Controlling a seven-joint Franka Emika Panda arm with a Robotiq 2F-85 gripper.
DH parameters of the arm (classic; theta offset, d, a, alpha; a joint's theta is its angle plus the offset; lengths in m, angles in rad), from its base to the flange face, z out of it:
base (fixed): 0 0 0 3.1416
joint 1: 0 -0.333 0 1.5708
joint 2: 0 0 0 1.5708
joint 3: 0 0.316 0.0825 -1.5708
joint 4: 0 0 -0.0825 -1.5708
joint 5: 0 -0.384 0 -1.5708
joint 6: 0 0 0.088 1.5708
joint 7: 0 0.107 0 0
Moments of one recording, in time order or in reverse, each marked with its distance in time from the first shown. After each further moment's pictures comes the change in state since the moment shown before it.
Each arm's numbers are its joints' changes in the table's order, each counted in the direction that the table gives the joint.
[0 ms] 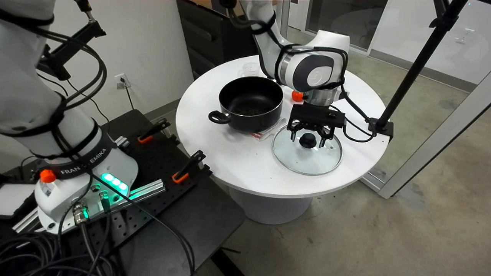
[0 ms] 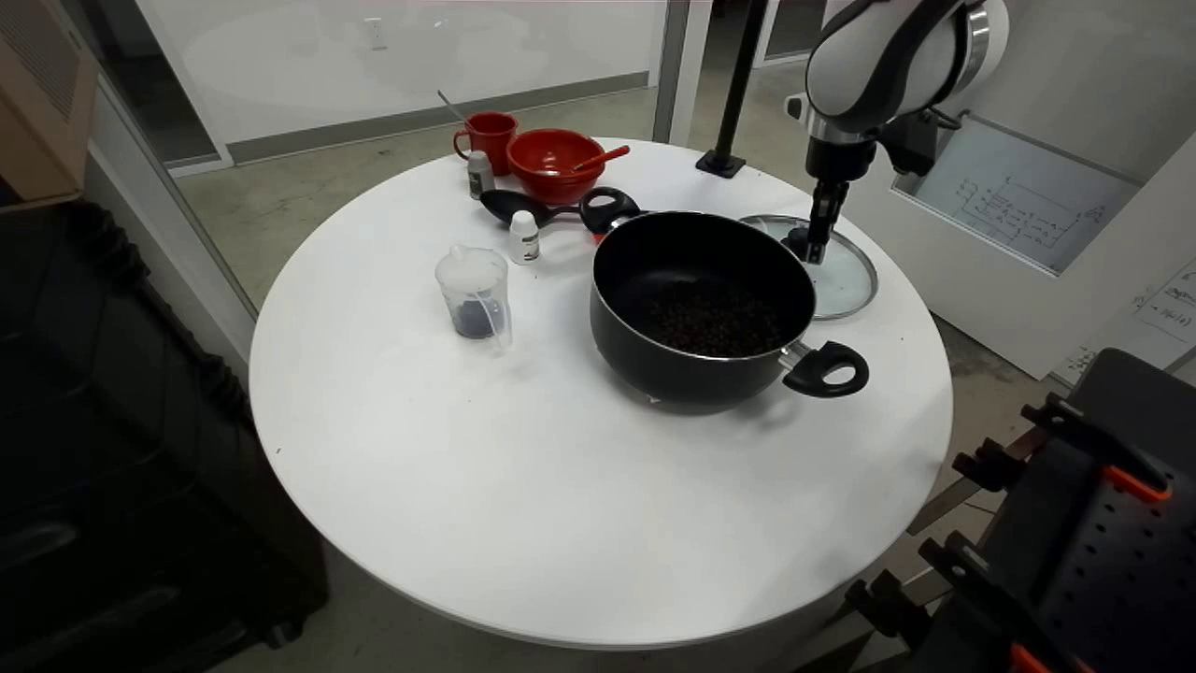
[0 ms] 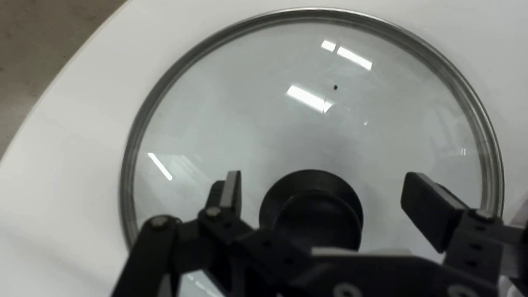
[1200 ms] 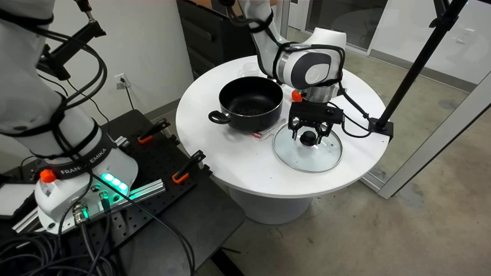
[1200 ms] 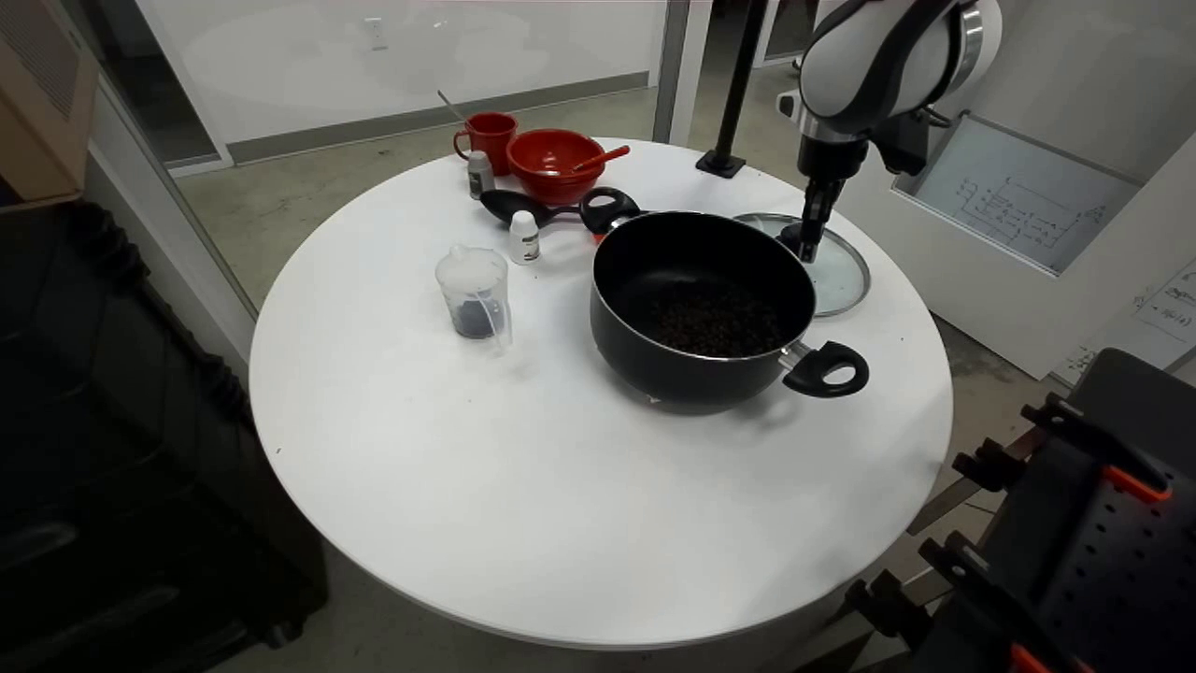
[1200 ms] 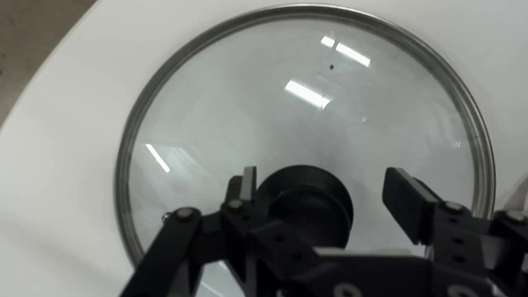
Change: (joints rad) arm -0.018 -0.004 0.002 0.005 0.000 0.018 0.000
